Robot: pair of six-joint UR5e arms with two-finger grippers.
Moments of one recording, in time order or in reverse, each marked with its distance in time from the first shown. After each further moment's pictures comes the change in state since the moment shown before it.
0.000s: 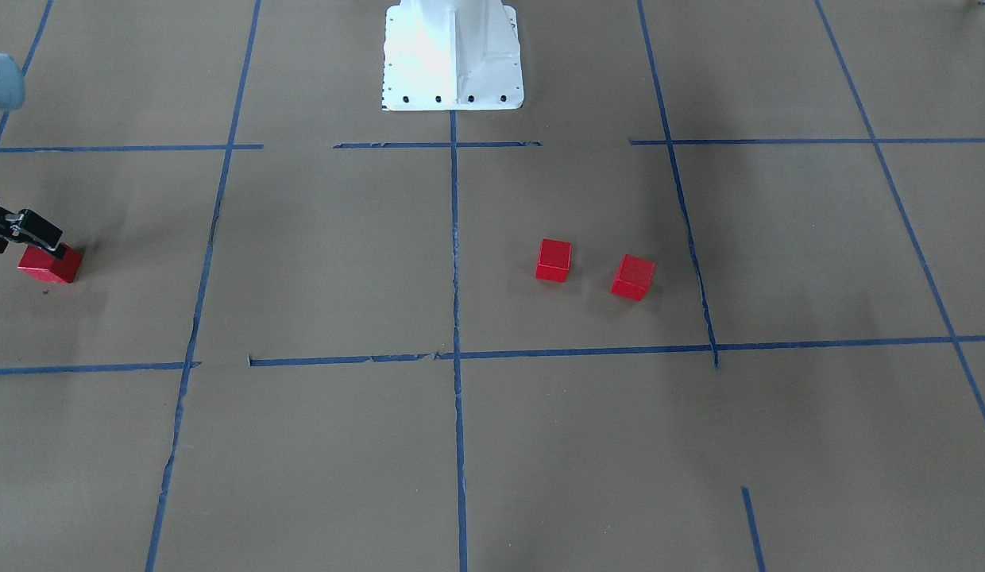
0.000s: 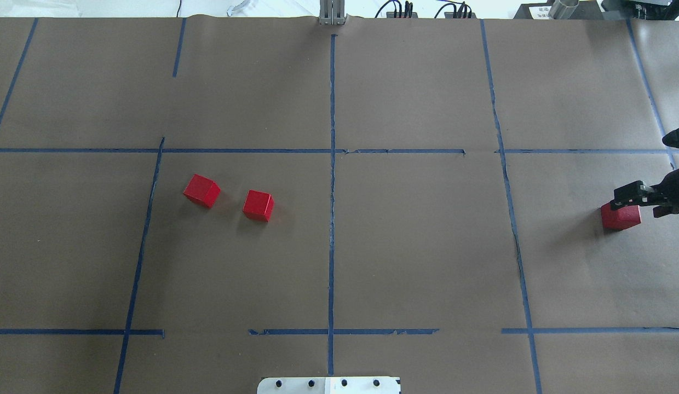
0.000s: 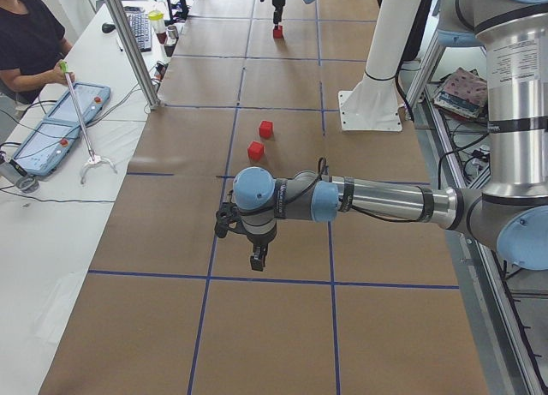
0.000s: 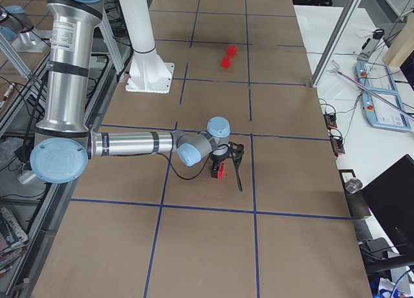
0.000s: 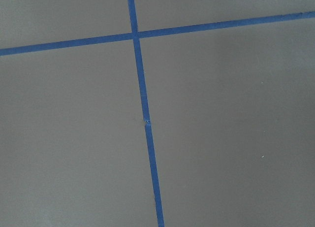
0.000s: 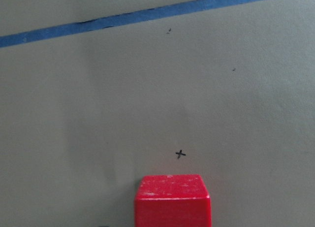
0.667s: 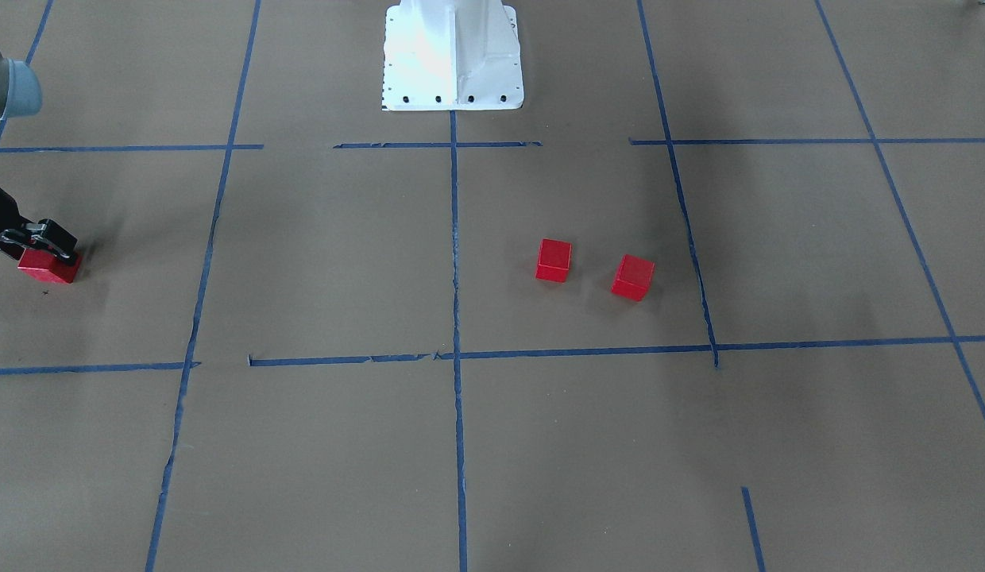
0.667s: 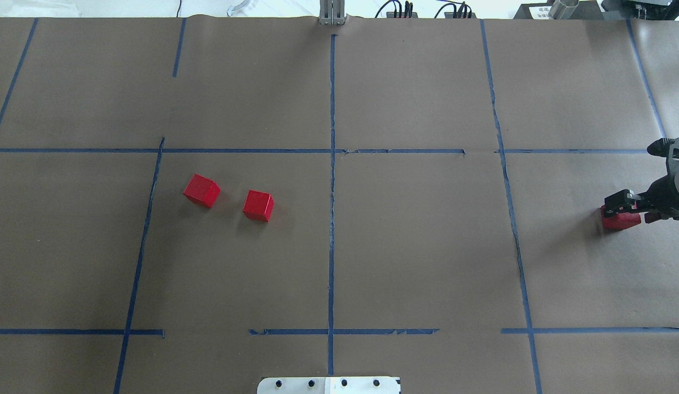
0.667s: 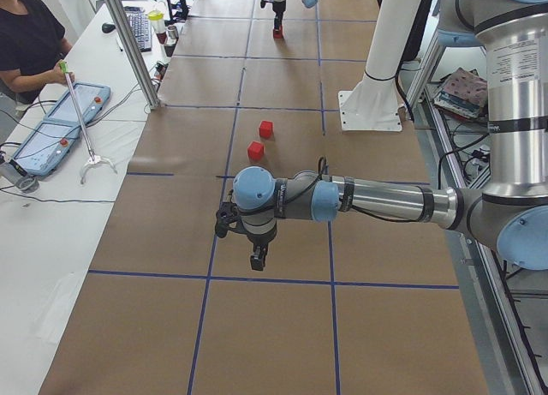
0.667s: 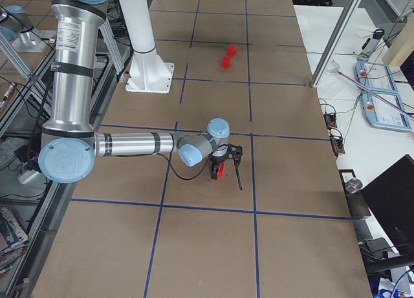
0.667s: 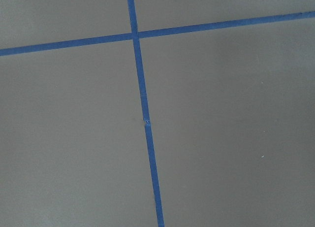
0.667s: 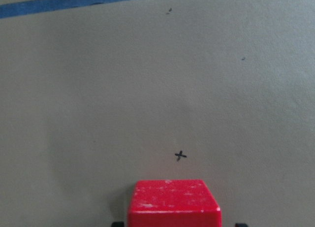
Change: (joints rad) left arm 0.000 0.001 -0.004 0.001 0.000 0.001; right arm -0.054 0.015 -0.017 0.001 -0.054 0.004
